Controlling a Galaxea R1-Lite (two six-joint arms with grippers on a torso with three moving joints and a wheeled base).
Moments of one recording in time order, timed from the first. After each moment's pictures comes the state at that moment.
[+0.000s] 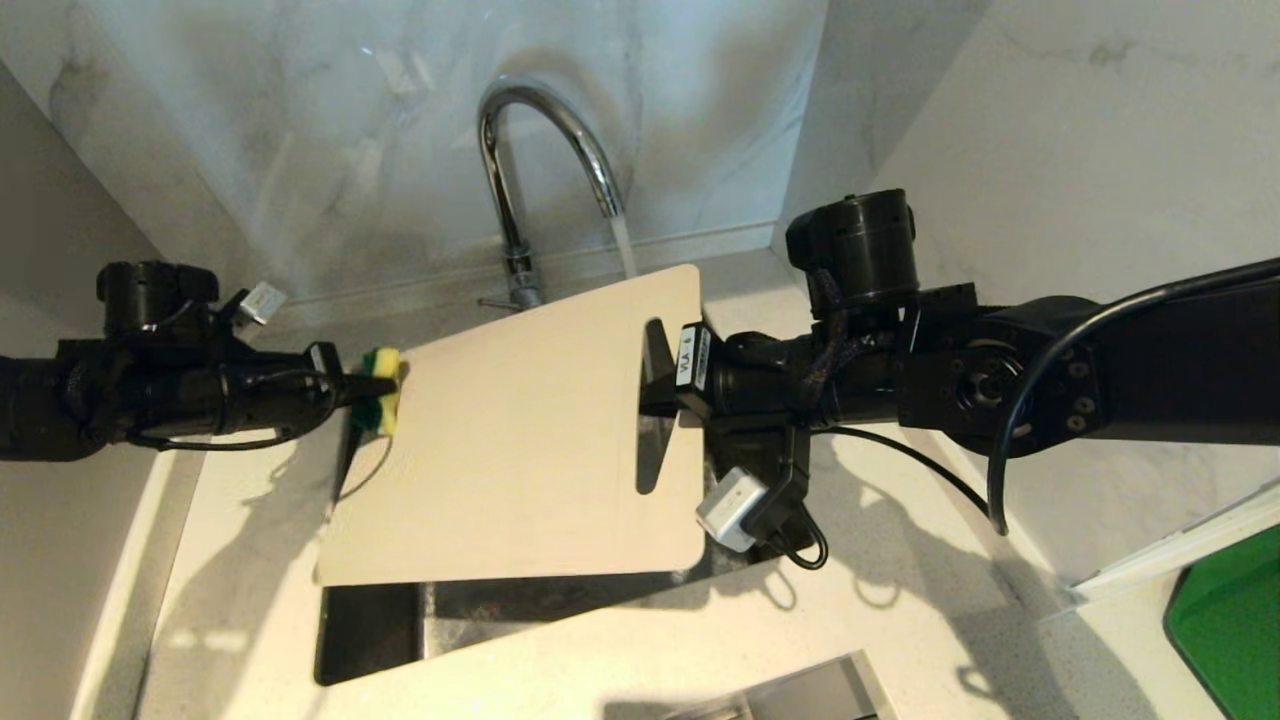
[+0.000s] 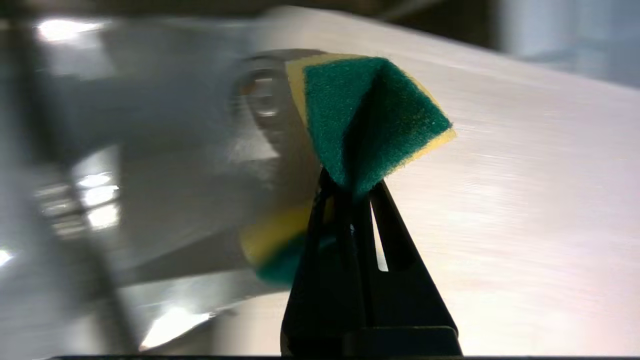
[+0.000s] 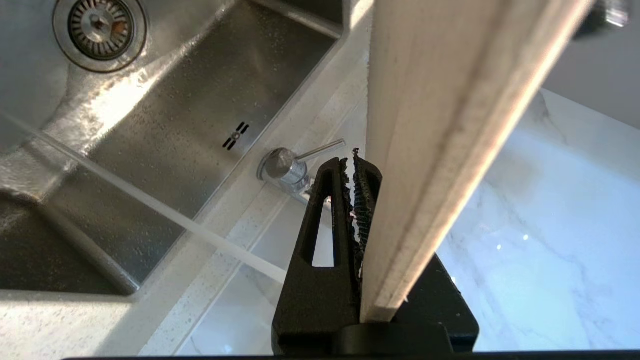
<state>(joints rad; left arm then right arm) -0.06 1.84 -1.18 -0.26 -0.49 -0.49 0.50 1.83 -1.38 -0.07 0.54 -2.44</state>
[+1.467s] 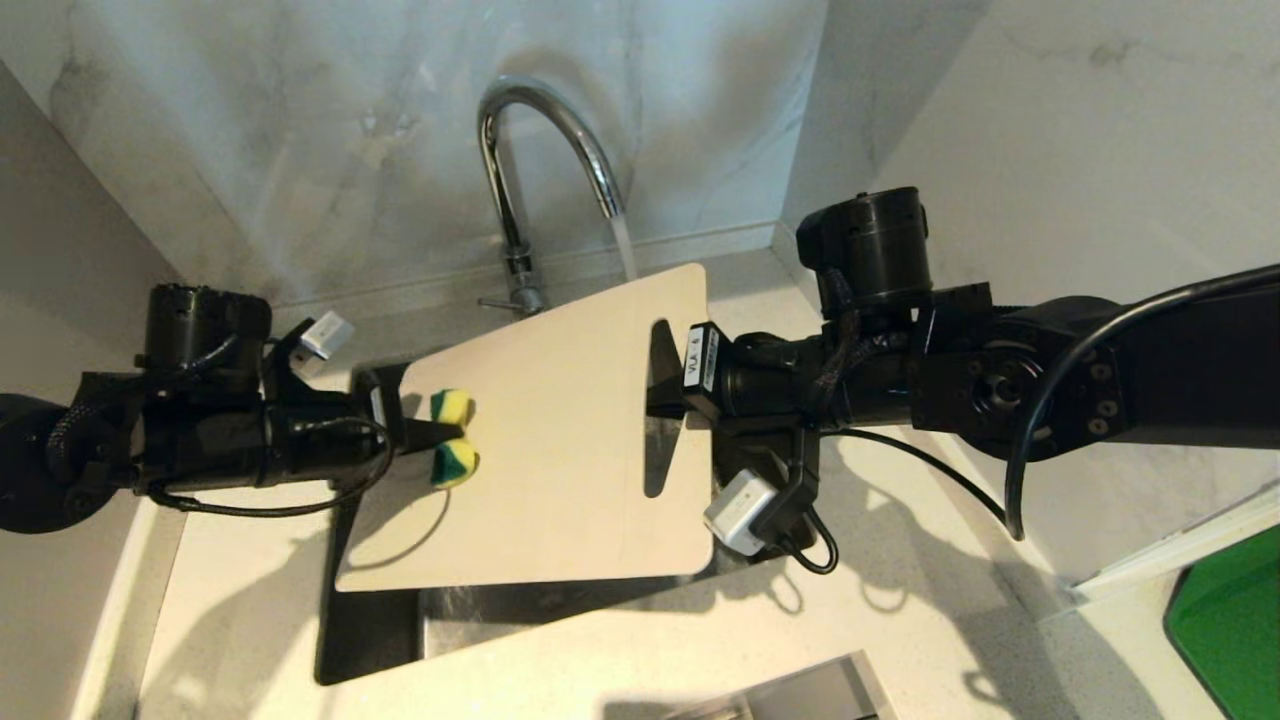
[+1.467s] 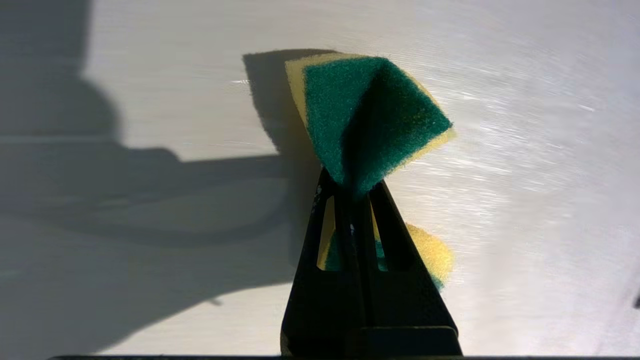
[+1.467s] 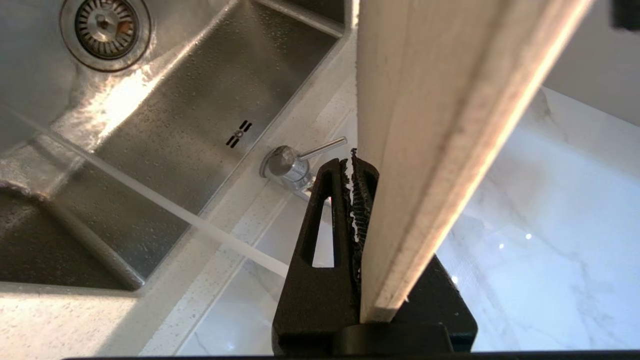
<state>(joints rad) -0.28 1.72 -0.99 -0.27 -0.41 -0.53 0.50 1.81 -1.36 -0.07 0.54 -2.44</state>
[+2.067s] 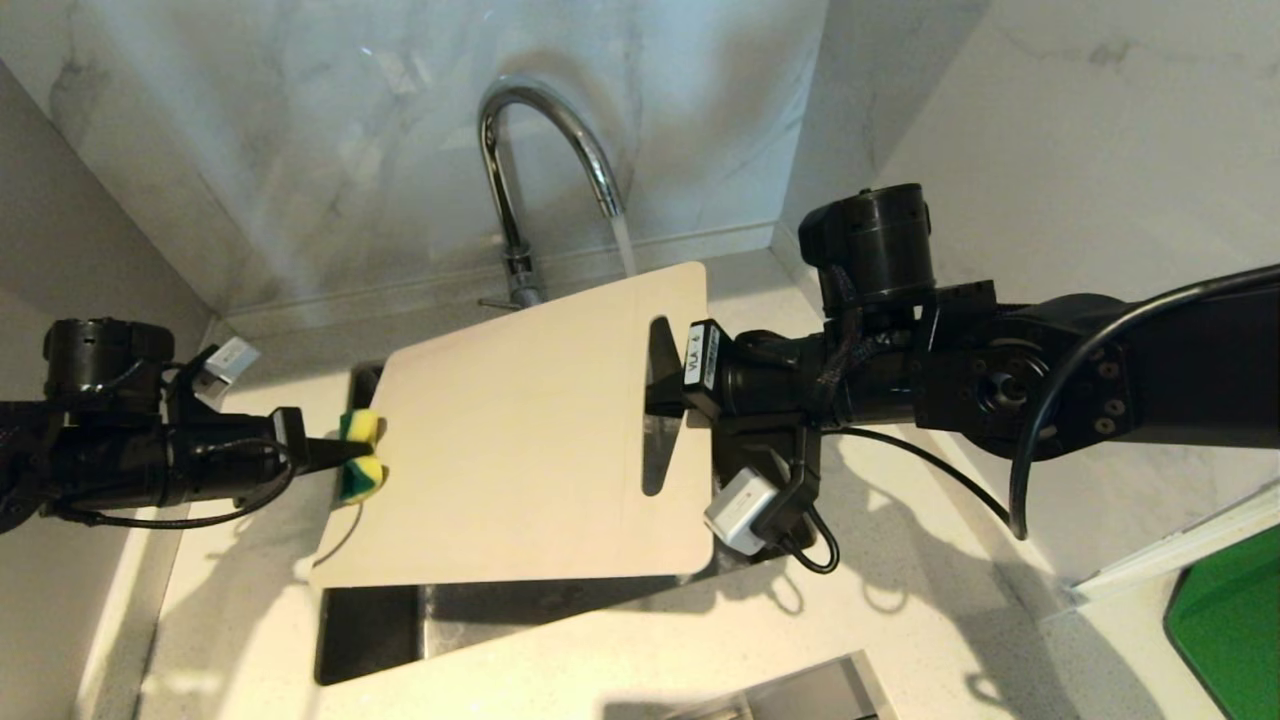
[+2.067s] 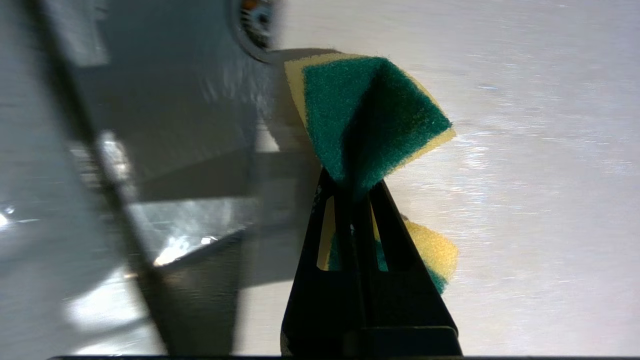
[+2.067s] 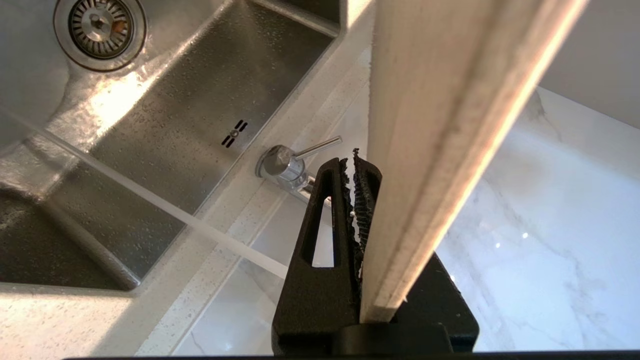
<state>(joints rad) 0.01 1.73 -0.91 -0.27 -0.55 -0.39 0.50 1.80 -1.36 -0.07 0.55 -2.44</state>
